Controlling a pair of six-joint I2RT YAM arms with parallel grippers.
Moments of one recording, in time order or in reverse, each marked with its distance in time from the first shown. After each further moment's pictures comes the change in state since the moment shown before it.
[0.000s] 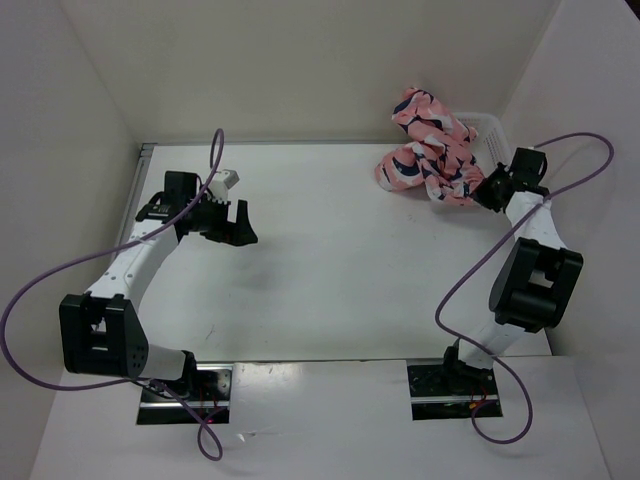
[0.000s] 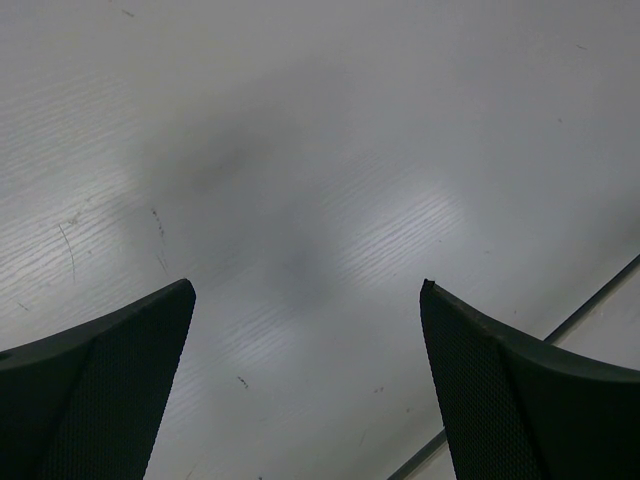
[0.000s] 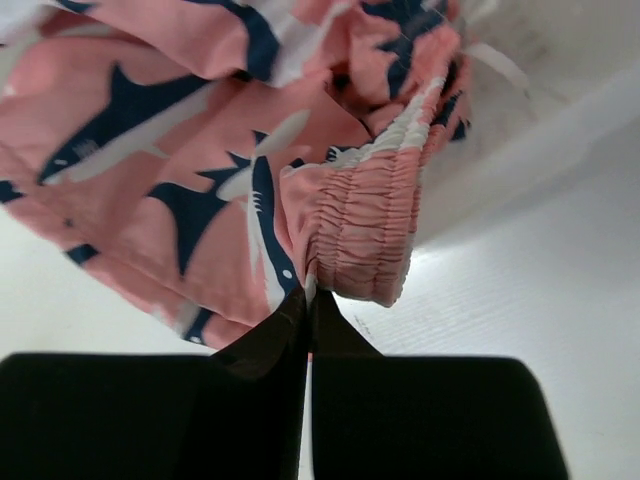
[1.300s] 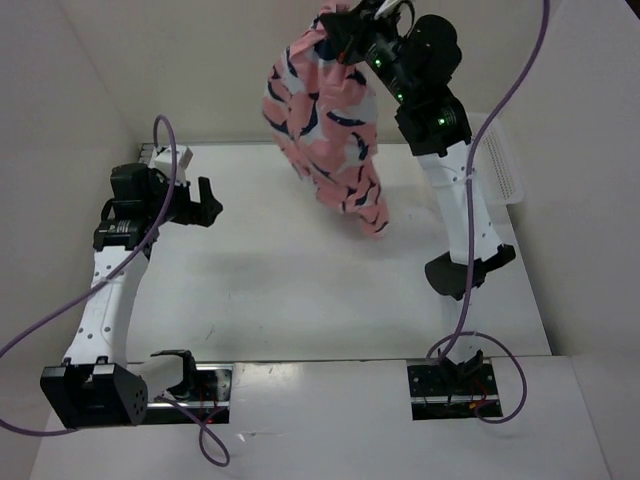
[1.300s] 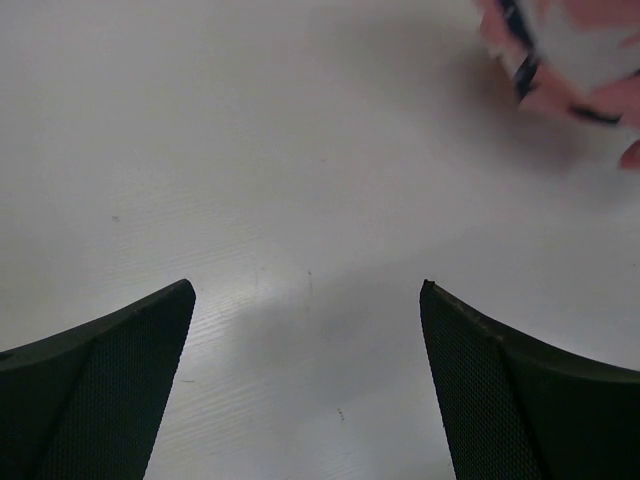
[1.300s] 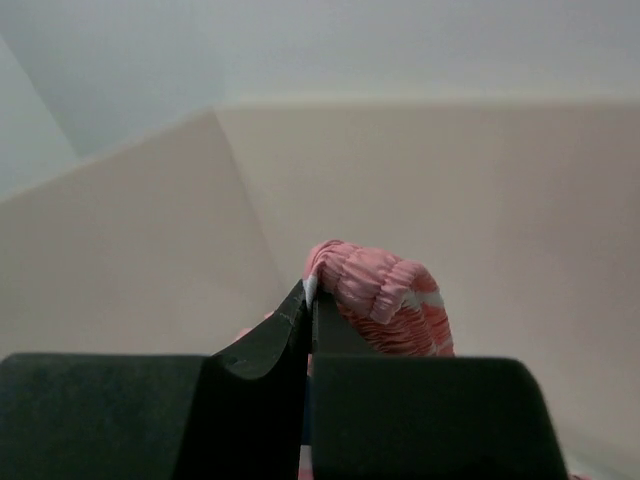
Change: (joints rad) left arm 0.135 -0.243 0.048 0.076 -0.143 0.000; right arm 0.887 0.357 1.543 -0.003 0.114 -0.235
